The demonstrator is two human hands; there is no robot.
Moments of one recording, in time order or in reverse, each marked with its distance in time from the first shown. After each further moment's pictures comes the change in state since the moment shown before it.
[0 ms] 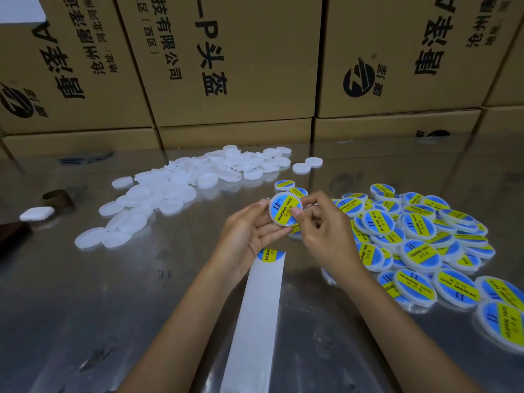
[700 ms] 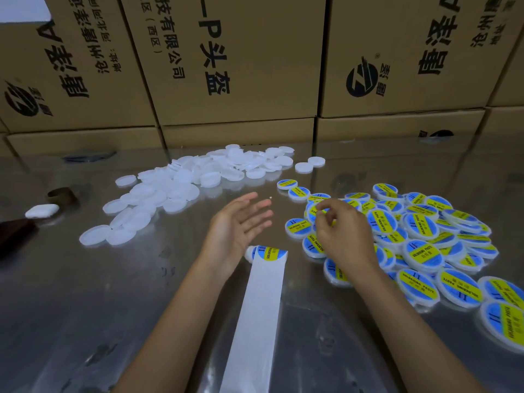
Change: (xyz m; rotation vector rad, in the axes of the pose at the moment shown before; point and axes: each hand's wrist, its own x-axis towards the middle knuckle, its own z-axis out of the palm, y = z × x) left_hand 0.009 0.007 -0.023 -0.093 0.103 0.047; right_hand 0.006 0.011 -0.019 -0.503 0.084 0.107
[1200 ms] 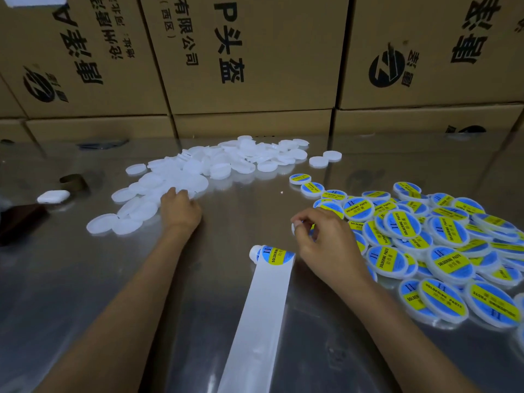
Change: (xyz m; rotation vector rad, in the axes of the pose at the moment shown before) left_hand 0.077 0.038 -0.113 1.625 0.632 0.237; right_hand -0.017 -0.018 0.028 0.093 -0.164 -0.205
